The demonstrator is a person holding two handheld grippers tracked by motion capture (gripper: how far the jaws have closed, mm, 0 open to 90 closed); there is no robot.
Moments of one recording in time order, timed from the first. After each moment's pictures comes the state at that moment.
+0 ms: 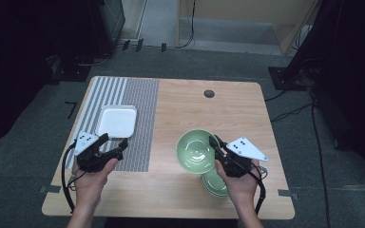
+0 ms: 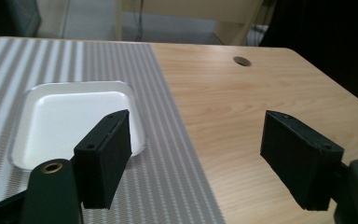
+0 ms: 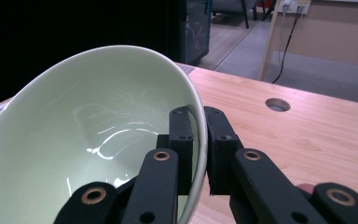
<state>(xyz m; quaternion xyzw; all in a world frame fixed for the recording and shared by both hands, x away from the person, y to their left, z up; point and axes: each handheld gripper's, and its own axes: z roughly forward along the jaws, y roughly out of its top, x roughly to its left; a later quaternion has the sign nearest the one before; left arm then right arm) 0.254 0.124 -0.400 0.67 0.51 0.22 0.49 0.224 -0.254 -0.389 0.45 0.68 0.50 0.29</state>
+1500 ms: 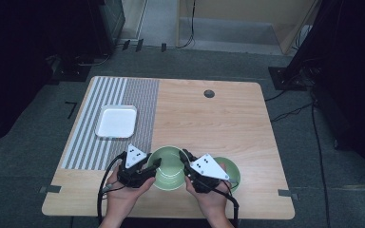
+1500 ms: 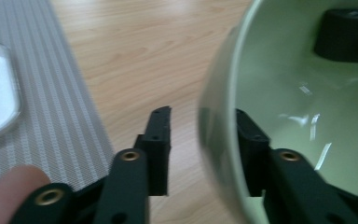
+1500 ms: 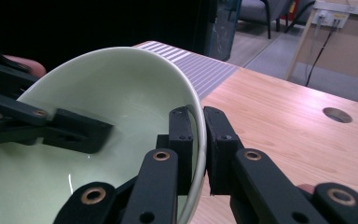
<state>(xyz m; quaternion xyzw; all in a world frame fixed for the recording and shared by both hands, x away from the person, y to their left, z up) 0.228 0.038 -0.424 0.77 0.43 0.15 0.44 0.200 -0.177 -0.421 0.40 0.71 0.50 0.30</state>
